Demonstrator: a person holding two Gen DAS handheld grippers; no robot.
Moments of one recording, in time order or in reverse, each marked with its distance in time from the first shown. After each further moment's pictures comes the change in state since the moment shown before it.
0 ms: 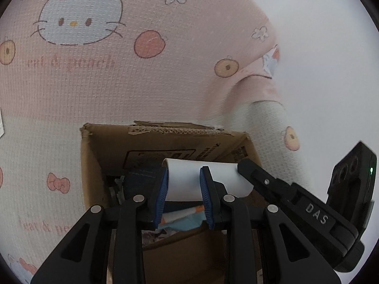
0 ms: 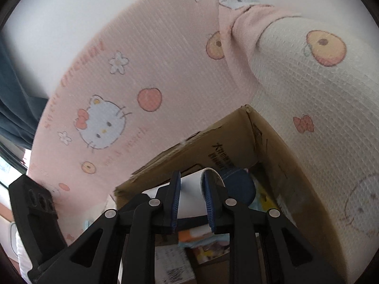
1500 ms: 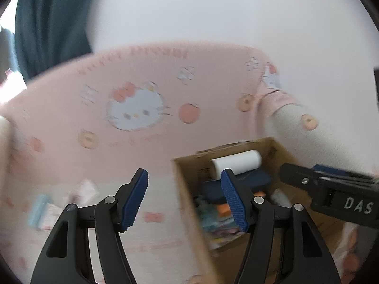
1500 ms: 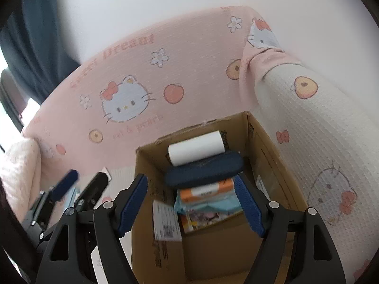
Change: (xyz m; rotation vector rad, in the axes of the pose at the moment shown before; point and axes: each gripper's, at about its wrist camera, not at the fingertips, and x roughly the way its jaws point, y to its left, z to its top) left arm -0.138 -0.046 -0.103 0.408 -0.433 0.455; right arm -0.109 0.060 -0.073 -0.289 -0.071 -0.083
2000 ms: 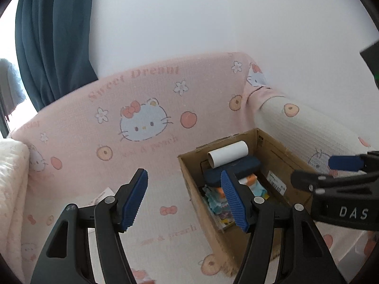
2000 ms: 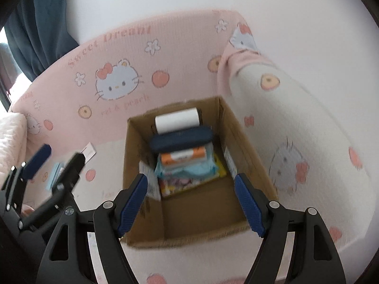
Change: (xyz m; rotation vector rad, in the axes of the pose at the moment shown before) left arm -0.083 -0.007 -0.007 0.127 -0.018 0.015; right arm -0.071 0.008 -0.039 -0.046 0.066 -0.172
